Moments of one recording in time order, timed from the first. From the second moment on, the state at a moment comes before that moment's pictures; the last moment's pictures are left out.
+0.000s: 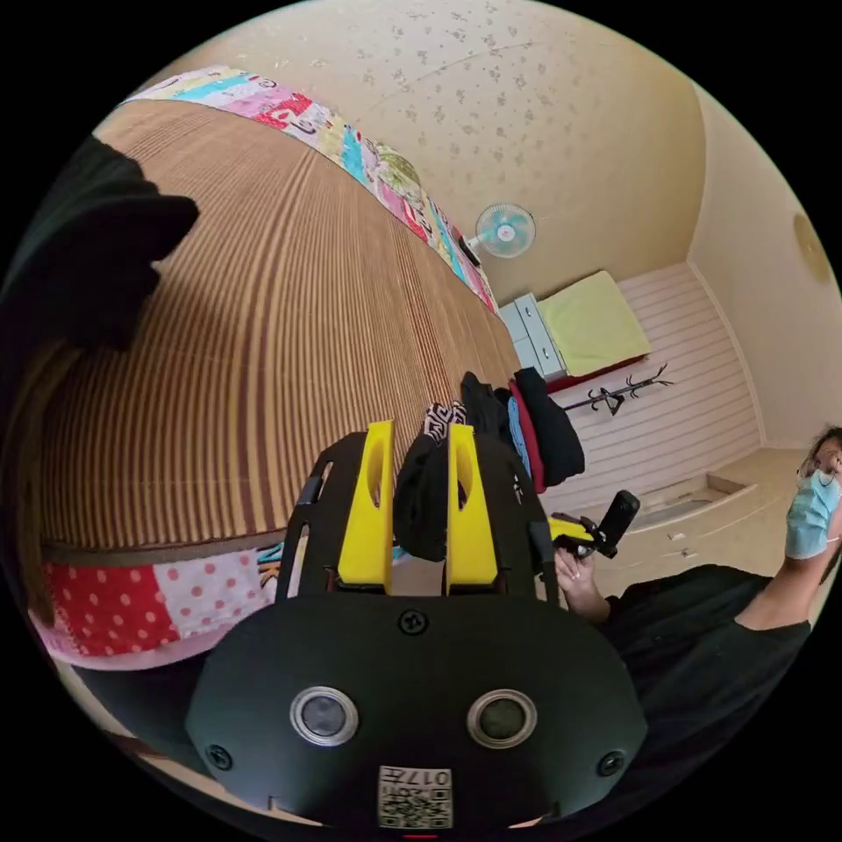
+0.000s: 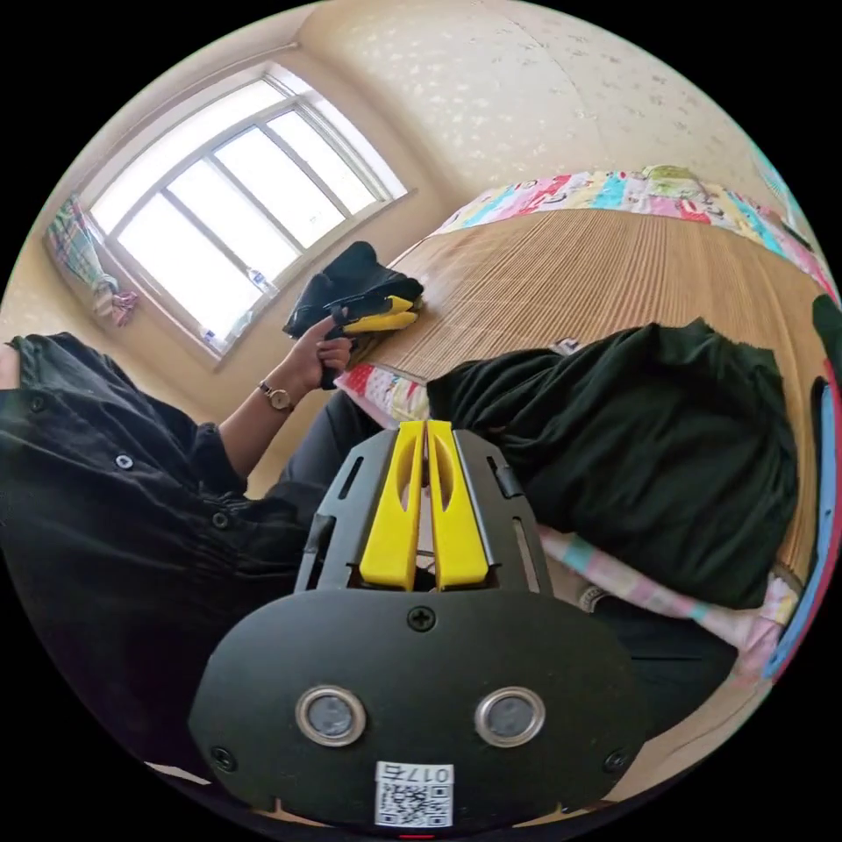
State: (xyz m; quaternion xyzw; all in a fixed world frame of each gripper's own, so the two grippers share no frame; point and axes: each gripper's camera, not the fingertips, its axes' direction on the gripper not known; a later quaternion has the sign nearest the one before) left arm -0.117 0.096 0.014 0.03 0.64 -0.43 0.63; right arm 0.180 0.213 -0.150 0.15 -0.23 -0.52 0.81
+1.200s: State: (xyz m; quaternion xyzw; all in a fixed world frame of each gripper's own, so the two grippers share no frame) left arm 0.027 0.028 0.073 -0.06 0.68 -0.46 0.57; right arm 0.286 0.091 -0.064 -0.04 -0.21 -0.47 0.86
